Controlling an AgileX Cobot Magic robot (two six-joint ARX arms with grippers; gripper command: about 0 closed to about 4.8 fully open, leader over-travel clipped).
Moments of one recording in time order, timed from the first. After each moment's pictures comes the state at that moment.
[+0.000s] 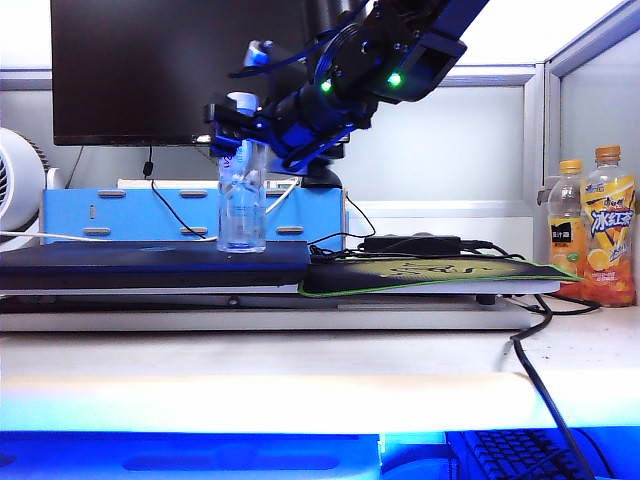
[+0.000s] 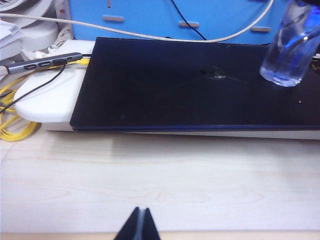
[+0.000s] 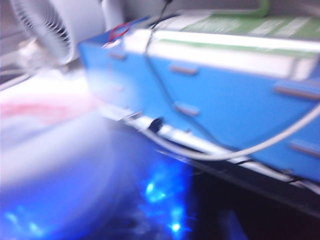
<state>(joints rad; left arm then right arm) -0.01 0.00 0.01 -0.14 0.07 -0.04 0.63 2.09 1.54 0.41 -0.07 0.12</state>
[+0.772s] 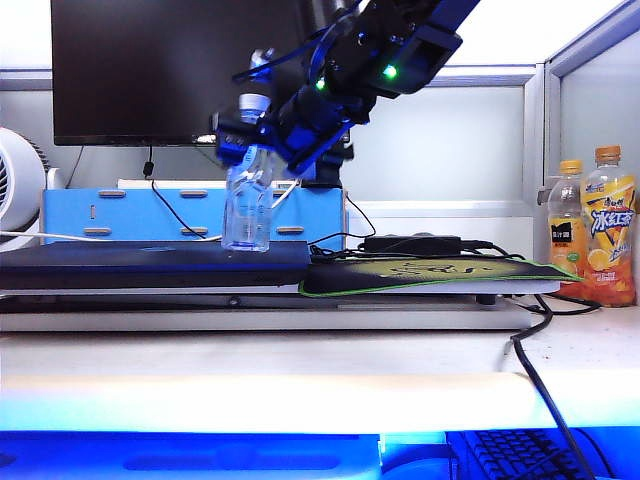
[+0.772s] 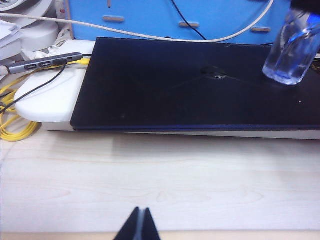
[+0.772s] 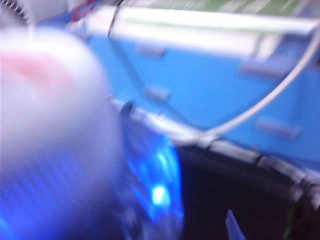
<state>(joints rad) -0.01 0.00 0.01 -0.14 0.07 -0.04 0.63 2.09 1.57 0.34 0.04 0.12</state>
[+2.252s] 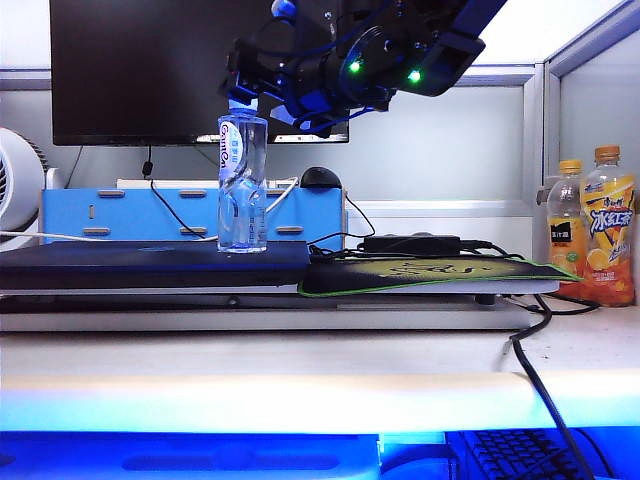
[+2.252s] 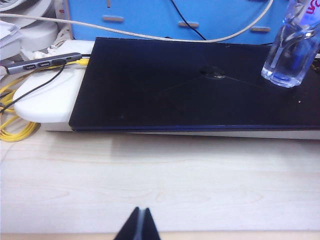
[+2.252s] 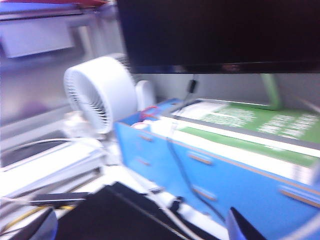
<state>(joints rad) -0.01 0.00 0.01 -0.14 0.07 -0.04 0.57 2.08 1.58 0.63 -0.26 0.16</state>
